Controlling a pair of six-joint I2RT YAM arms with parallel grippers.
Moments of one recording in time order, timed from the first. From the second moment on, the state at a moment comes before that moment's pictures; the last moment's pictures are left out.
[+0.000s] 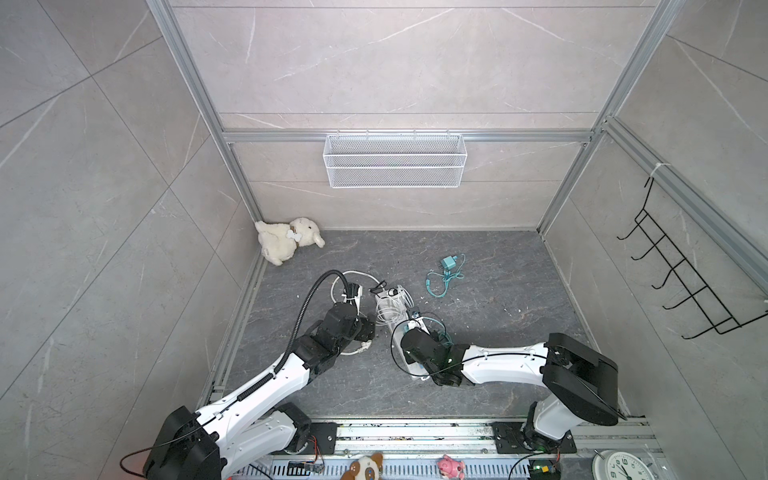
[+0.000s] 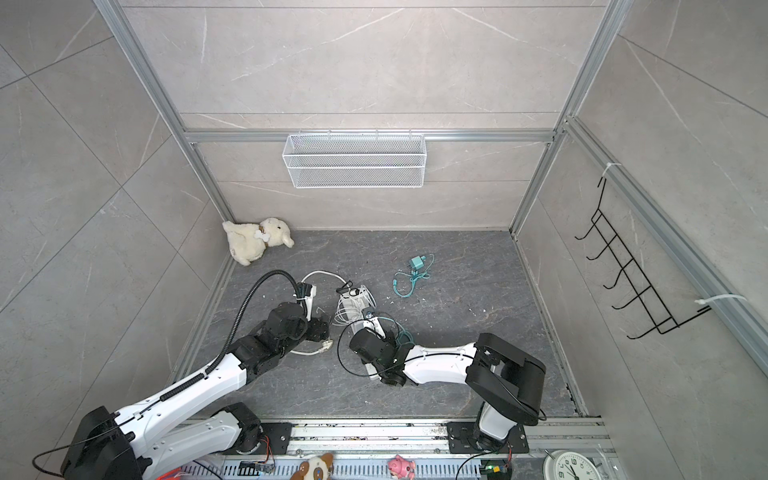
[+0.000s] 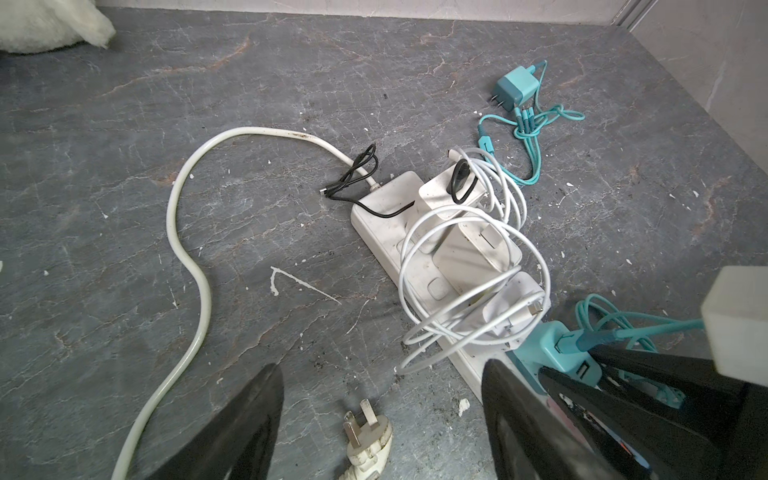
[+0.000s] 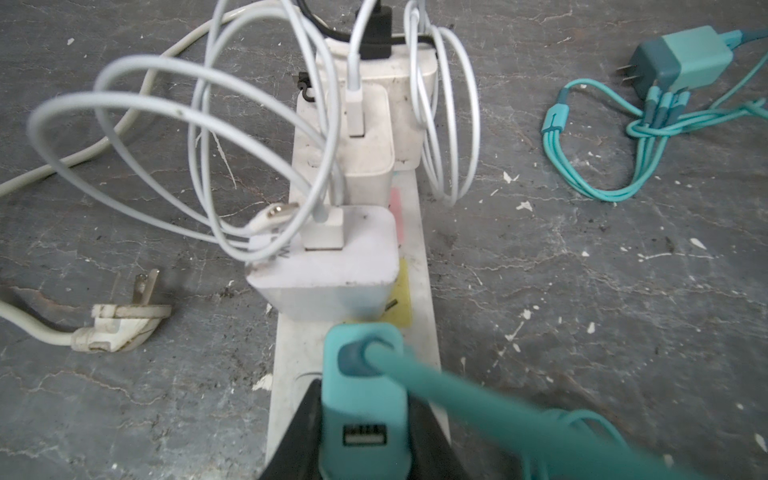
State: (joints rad) left arm -0.67 1.02 0.59 -0.18 -0.20 -0.33; right arm 1.09 1.64 0.78 0.05 0.54 0.51
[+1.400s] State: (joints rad) left arm -0.67 1.50 1.21 -0.25 -0.18 -0.11; right arm 0.99 1.22 1.01 -0.60 0.35 0.50
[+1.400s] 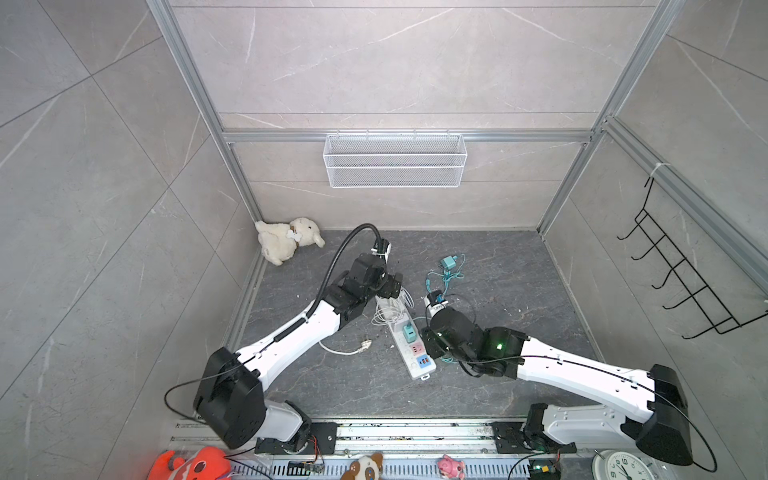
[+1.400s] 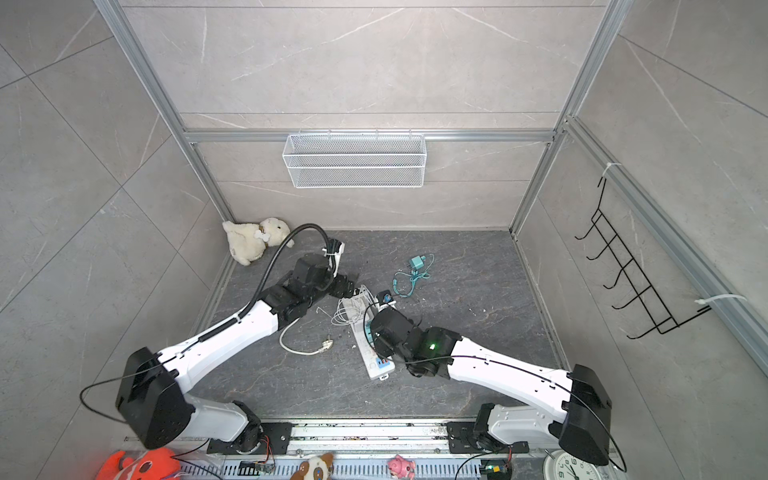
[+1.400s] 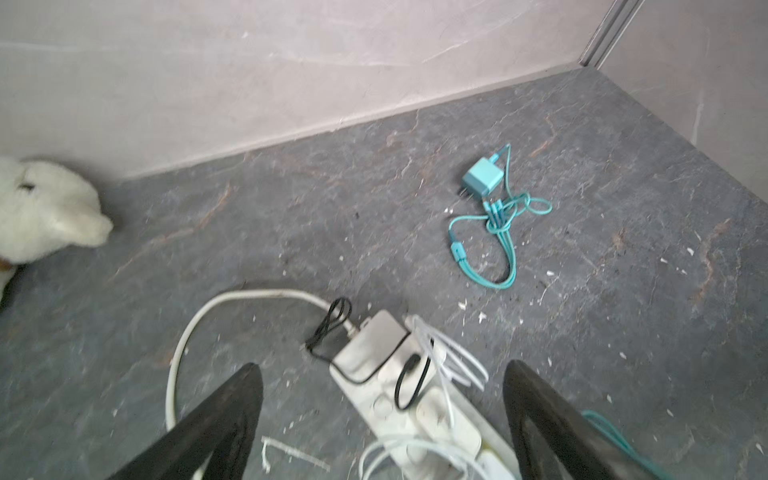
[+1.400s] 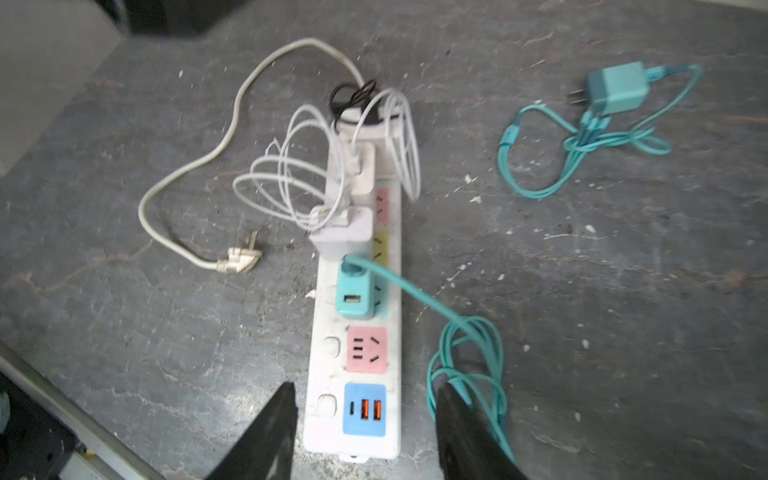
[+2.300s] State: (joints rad) left arm -0.57 2.32 2.03 -0.40 0.35 0.14; right arm 0.26 1.81 1.37 -0.46 0.00 0.54
